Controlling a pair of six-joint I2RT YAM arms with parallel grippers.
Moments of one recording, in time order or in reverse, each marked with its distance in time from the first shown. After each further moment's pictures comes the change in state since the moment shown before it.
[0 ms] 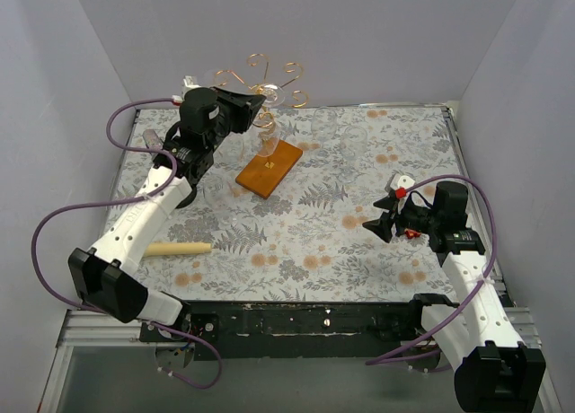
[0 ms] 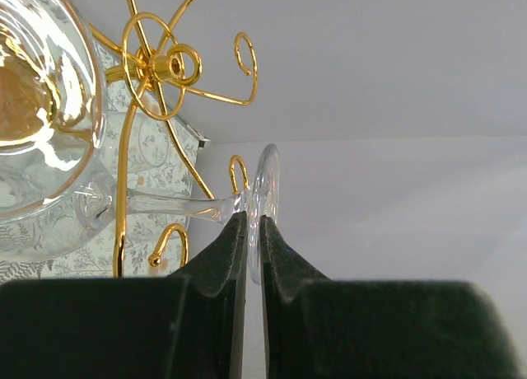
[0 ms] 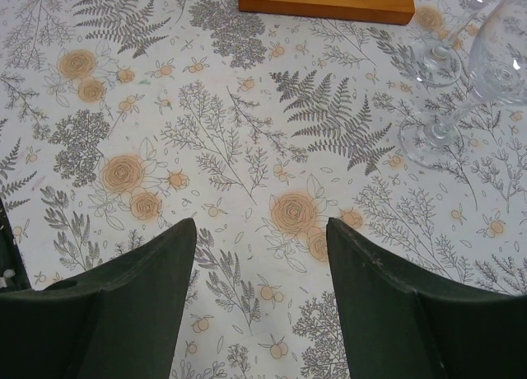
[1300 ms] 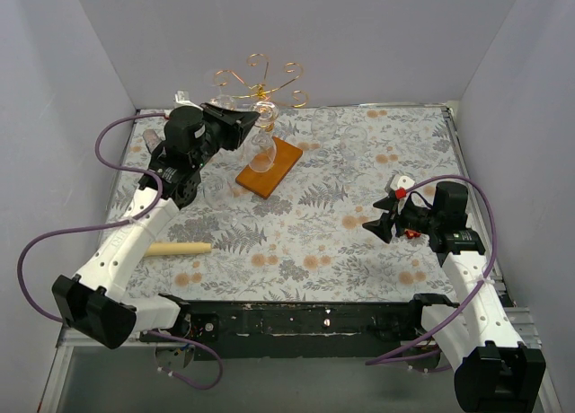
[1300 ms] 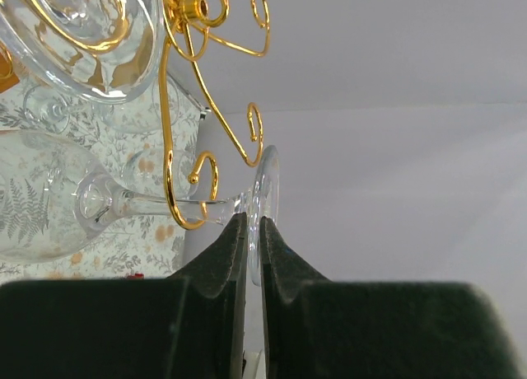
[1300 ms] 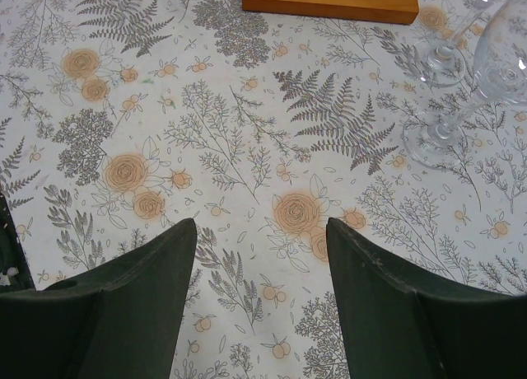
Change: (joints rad) left arm 0.023 -0.170 -0.159 -0.007 0.080 -0.002; right arm 0.000 -0.002 0.000 -0.008 -0.006 -0.005
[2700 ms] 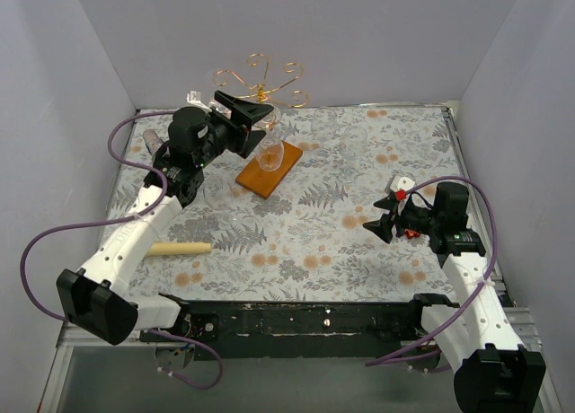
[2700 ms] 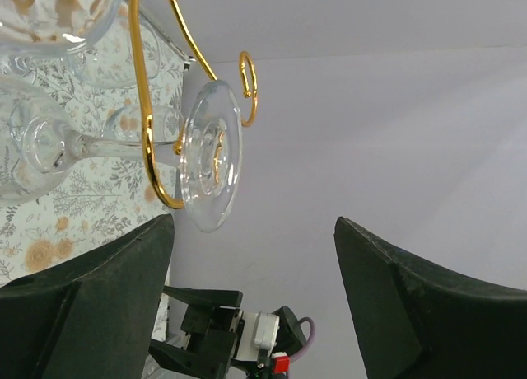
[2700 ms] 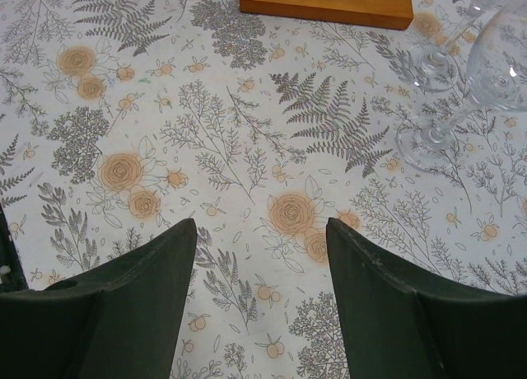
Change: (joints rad) left arm 0.006 0.027 -0.029 0.061 0.171 -0.008; right arm 0.000 -0.013 0.000 -0.003 0.002 -0.019
